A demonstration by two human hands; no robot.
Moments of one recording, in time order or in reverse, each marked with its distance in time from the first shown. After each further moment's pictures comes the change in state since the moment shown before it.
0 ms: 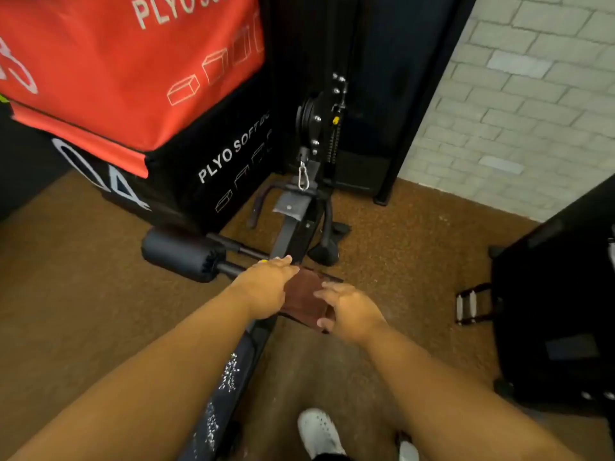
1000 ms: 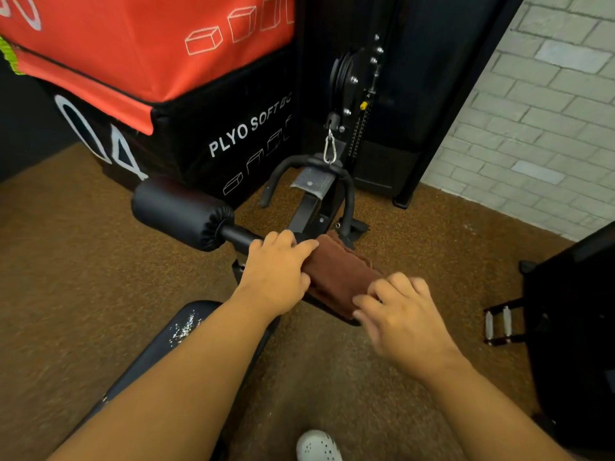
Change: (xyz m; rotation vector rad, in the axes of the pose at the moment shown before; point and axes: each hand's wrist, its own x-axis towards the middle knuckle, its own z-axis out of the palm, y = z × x) left_hand 0.026 -0.029 0.098 0.092 0.505 -0.123; right_hand -0.022 0.013 0.066 -0.507 0.481 -0.195
